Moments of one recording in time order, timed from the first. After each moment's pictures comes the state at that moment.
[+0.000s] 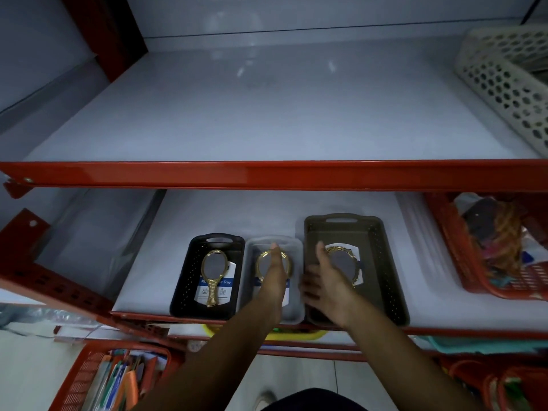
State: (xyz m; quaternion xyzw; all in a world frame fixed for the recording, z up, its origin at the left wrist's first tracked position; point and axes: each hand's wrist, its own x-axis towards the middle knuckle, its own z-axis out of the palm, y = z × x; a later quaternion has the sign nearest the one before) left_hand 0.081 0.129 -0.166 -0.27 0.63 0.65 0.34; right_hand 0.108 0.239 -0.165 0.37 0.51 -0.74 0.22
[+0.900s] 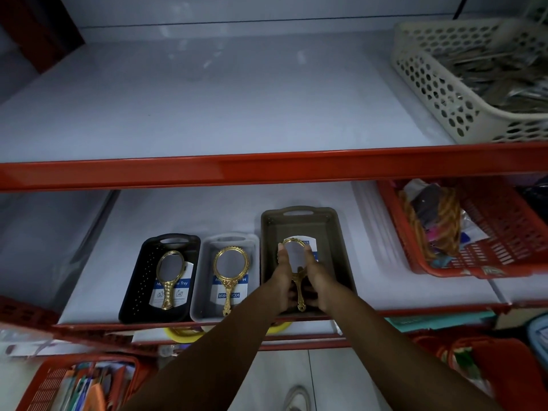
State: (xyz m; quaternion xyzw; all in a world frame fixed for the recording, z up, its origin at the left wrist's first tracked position) left_hand 0.093 0.228 -0.198 -0.27 0.53 0.68 0.43; right_hand 0.113 0.302 -0.199 0.44 0.54 -0.69 0.21
